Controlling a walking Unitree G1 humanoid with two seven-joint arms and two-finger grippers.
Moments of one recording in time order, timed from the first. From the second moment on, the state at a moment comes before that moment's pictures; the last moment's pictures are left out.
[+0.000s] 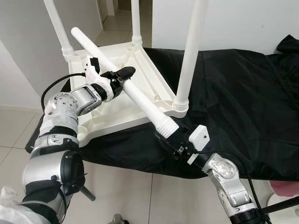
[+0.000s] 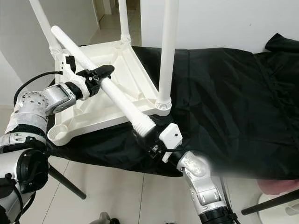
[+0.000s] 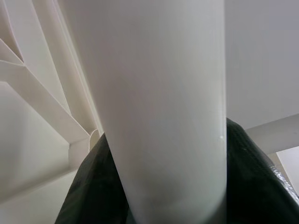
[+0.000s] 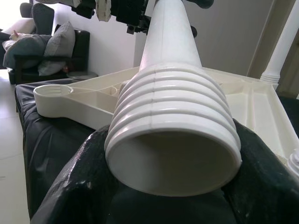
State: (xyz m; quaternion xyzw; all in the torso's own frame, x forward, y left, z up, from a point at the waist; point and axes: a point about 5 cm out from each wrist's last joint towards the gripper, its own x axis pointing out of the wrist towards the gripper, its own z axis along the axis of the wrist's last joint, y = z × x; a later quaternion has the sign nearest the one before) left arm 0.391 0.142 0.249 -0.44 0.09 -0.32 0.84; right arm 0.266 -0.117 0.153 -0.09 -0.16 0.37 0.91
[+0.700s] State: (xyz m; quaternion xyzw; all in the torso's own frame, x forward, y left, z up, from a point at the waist) left arm 0.395 0.151 0.261 -0.44 0.08 -0.31 0.84; right arm 0.269 -0.126 0.158 0.03 -0.14 0.33 0.93
